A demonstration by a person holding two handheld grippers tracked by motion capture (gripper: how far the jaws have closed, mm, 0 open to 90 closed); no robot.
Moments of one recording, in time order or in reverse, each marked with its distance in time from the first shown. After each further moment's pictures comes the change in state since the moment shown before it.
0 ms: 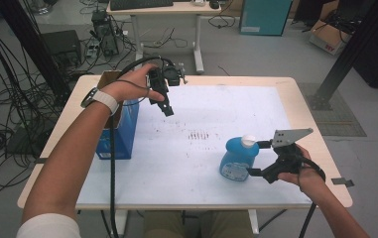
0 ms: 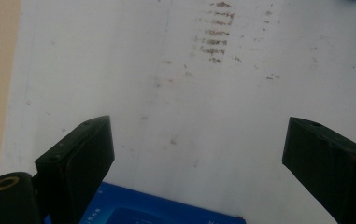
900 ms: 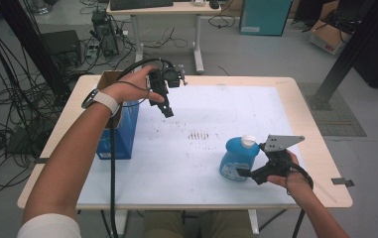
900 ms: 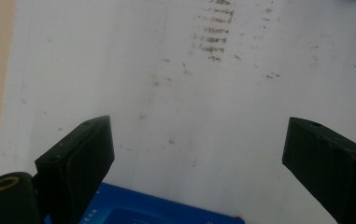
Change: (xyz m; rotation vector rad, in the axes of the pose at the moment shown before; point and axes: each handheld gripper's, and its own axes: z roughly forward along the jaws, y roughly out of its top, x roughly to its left) left arm -0.002 -0.001 0.004 -0.006 -0.014 -0.025; right arm 0.005 -0.014 0.027 -0.113 0.013 0.009
